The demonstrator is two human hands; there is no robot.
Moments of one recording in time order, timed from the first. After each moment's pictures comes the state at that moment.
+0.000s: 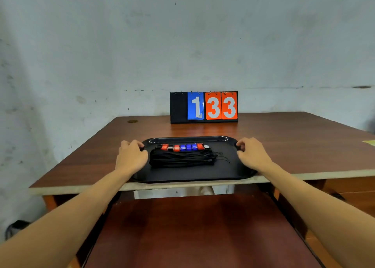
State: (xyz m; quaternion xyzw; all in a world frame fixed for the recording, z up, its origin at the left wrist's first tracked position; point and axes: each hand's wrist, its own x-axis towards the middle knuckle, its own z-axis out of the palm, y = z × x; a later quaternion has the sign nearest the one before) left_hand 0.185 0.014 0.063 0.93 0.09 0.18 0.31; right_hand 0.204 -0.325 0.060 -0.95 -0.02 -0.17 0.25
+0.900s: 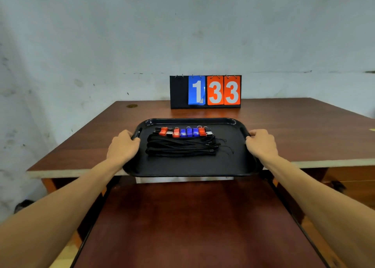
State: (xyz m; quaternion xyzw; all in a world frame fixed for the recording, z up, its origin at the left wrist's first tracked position) left_hand 0.183 0.026 0.054 0.92 0.15 0.17 0.33; right_hand 0.196 -0.329 0.056 -0.91 0.13 -0.17 0.36
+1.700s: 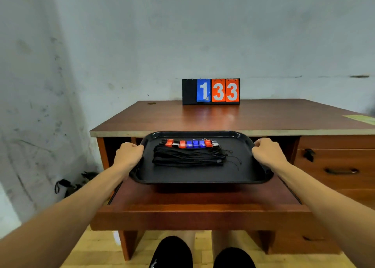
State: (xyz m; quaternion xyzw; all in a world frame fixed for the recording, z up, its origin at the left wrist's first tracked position) left_hand -0.025 0.025 0.013 0.85 0.17 0.18 0.46; right_hand 0.008 -0.342 0.016 -0.93 0.06 -0.14 0.33
